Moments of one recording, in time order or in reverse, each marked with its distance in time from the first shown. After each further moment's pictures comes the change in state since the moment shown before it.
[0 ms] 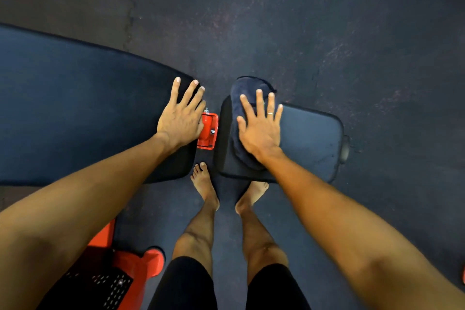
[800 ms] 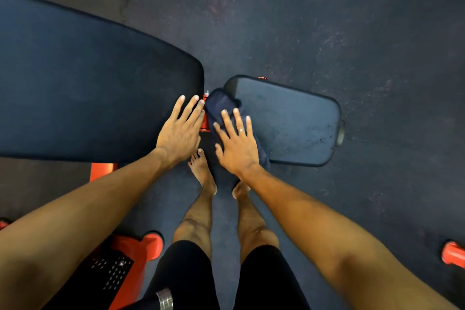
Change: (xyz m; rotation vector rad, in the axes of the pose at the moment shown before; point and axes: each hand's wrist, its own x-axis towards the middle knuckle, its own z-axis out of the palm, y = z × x) left_hand -0.077 0.037 0.017 -0.027 -0.032 0.061; right_hand -0.091 -0.047 0.039 -0.149 -0.095 -0.290
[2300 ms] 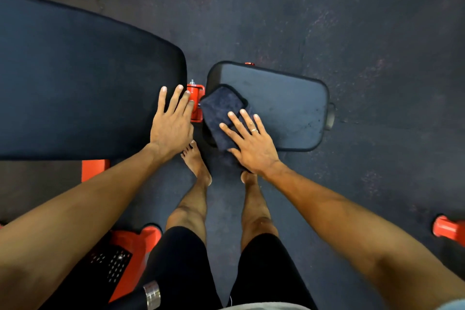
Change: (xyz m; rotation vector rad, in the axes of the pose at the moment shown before) left_hand 0.008 0.015 -0.003 -0.238 0.078 -0.131; right_hand -0.048 0.069 0.016 -0.062 0.074 -0.153
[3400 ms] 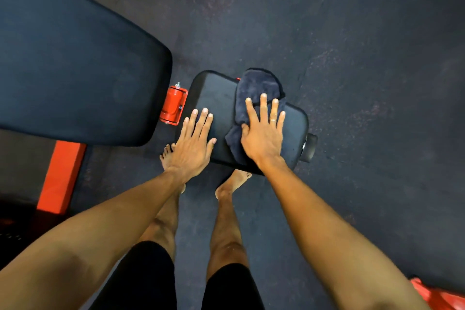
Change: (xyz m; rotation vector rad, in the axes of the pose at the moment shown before) left_hand 0.019 0.149 0.029 -0.609 0.057 -0.267; right_hand 0.024 0.095 -0.050 0.195 -0.110 0.421
